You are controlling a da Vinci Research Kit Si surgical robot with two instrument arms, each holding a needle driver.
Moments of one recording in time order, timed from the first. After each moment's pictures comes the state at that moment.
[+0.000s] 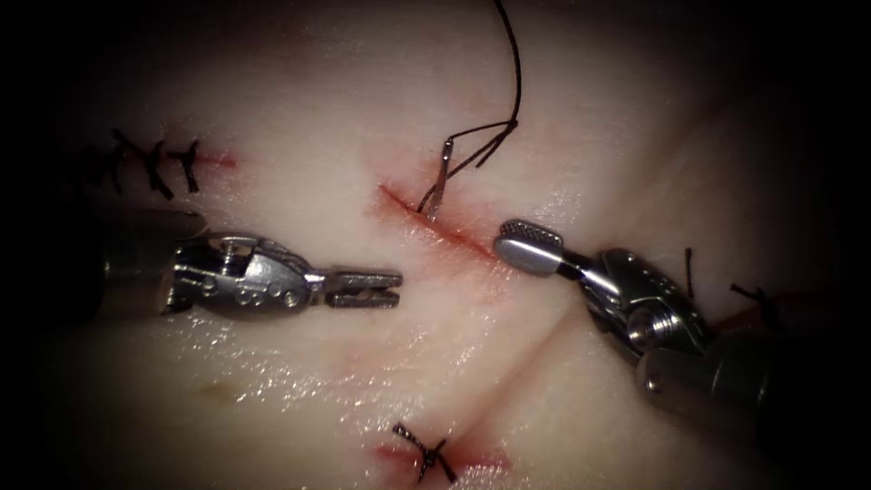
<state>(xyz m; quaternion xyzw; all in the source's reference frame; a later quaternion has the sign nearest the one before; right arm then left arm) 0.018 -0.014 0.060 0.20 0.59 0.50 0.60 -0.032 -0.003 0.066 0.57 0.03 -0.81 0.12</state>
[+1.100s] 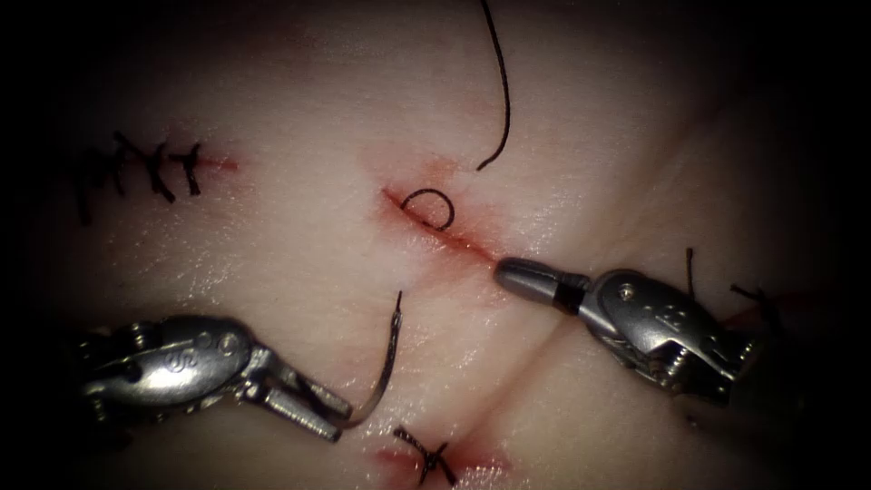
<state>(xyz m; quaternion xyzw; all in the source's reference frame) 0.019 -0.016 0.056 0.09 0.57 0.26 0.77 -0.030 -0.006 0.054 0.58 0.41 -0.70 -0.10</state>
